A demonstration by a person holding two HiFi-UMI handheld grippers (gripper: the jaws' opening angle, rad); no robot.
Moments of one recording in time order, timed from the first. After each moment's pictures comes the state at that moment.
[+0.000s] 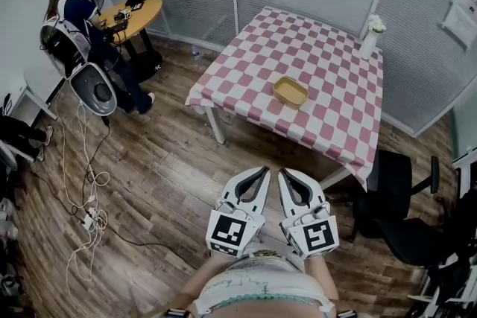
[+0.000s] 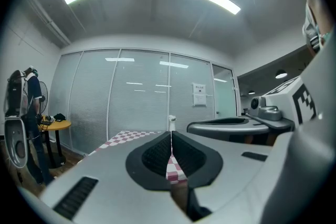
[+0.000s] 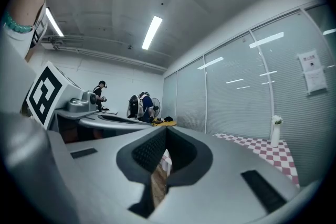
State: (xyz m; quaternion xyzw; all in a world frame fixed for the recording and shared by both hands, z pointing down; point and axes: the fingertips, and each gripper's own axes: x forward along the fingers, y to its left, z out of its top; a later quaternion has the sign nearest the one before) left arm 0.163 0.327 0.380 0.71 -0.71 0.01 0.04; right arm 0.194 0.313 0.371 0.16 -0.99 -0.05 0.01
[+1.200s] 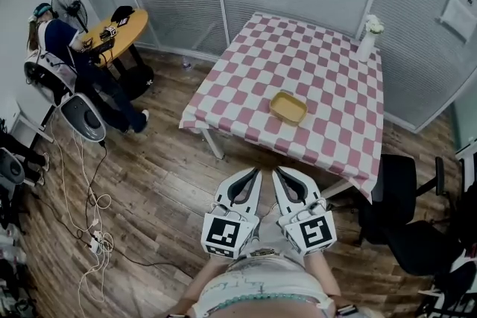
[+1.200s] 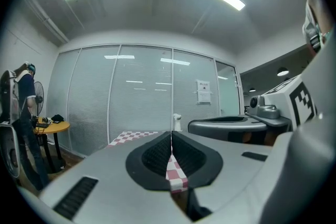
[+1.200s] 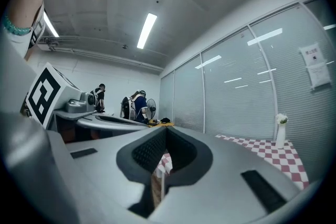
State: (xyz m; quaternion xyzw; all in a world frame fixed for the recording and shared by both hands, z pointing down) left arm 0.084 0.252 0.382 0.70 -0.71 0.02 0.04; right arm 0.119 0.233 0.370 0.17 -0.99 -0.04 0.00
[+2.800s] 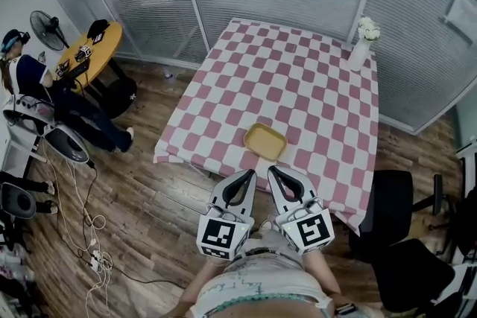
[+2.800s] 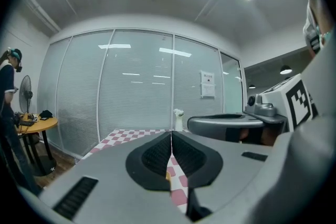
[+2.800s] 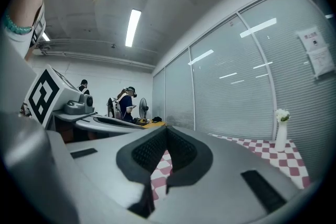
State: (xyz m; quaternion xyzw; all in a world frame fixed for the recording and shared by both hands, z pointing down) left arm 0.057 0.037 0.399 0.71 -0.70 0.05 0.07; right arm 0.093 0.014 0.382 0.17 -0.98 -0.01 0.00
